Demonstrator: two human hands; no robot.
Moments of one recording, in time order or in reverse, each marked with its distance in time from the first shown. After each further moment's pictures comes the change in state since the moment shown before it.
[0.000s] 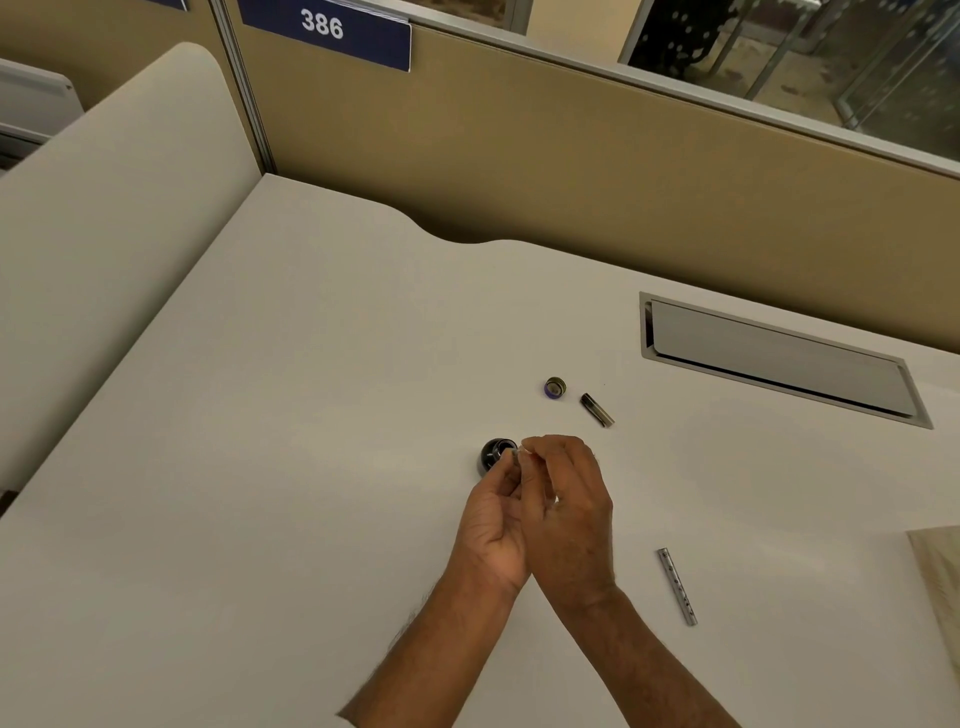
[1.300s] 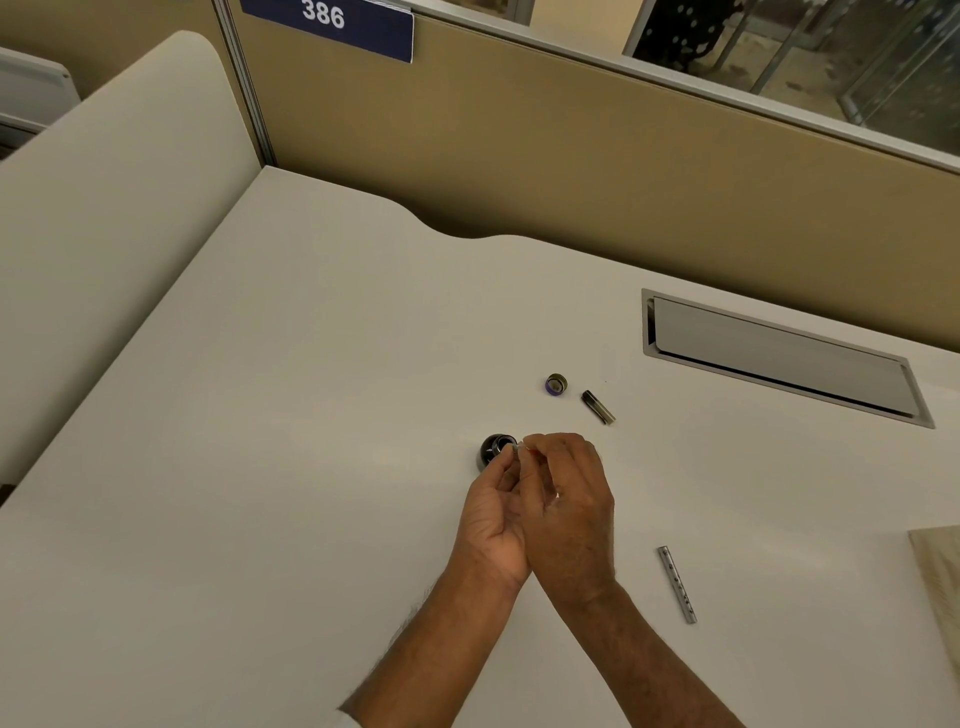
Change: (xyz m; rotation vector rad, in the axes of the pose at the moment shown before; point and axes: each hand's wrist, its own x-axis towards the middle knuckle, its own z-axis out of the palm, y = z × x) left_hand 0.001 0.000 0.001 -0.005 0.008 0.008; right_hand 0.001 0.000 0.002 -0.046 0.012 0.009
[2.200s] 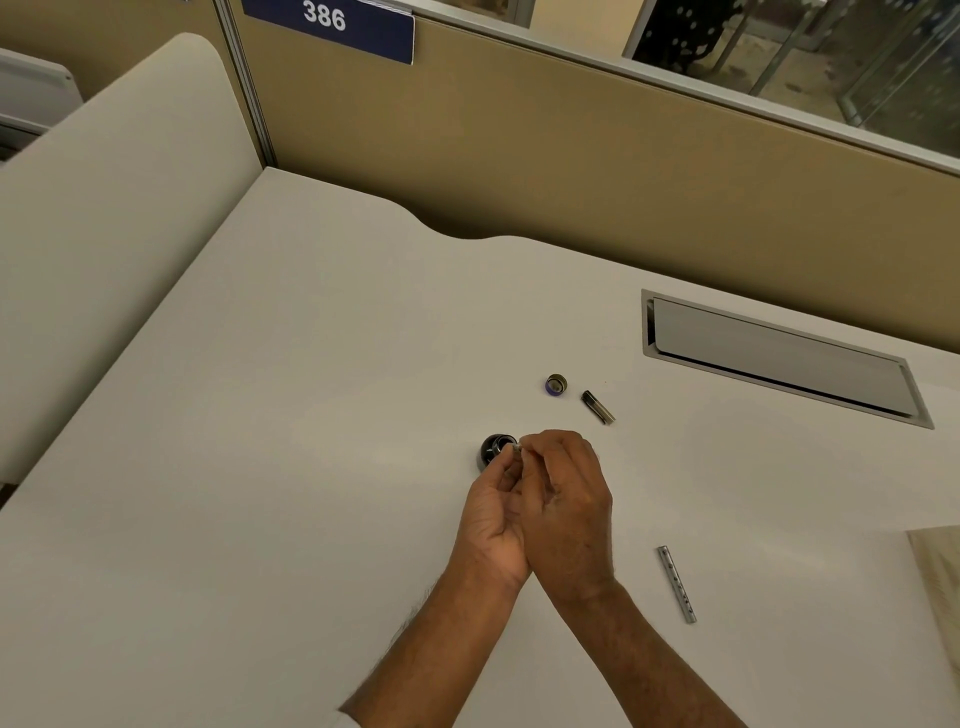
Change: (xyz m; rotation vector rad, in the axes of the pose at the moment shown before) left_hand -0.001 0.000 0.001 0.004 -0.002 0.008; right_hand 0.001 -0.001 -0.001 -0.009 -0.013 -0.016
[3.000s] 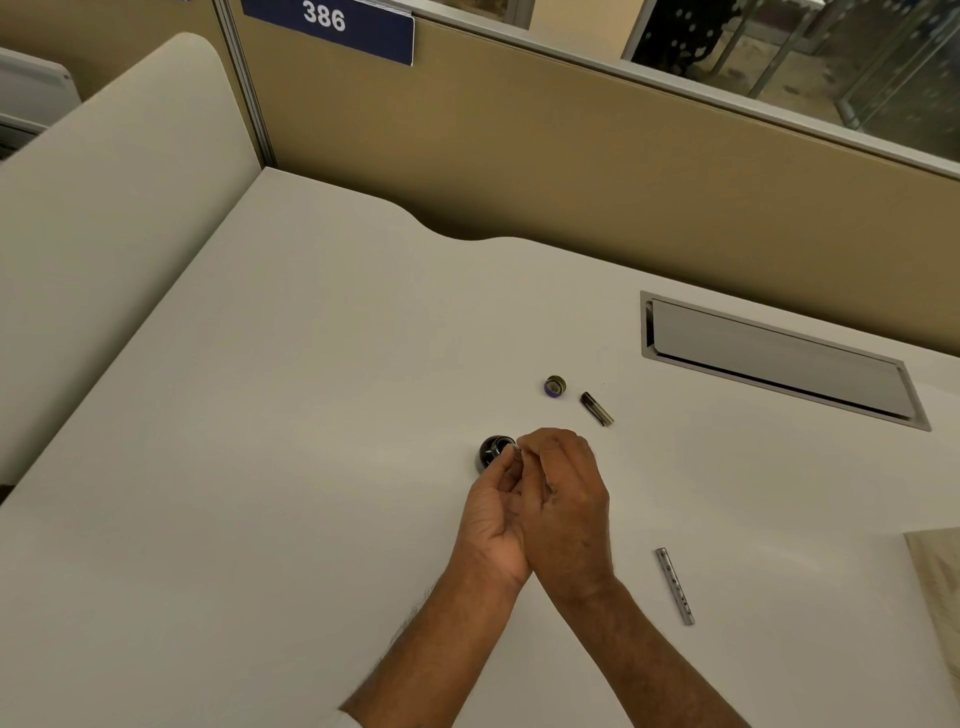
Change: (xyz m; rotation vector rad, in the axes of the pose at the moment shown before) left_hand 0.003 -0.001 0.000 -0.056 -0.028 -0.024; right_hand 0.002 0.002 0.002 -0.013 -0.002 -0.026
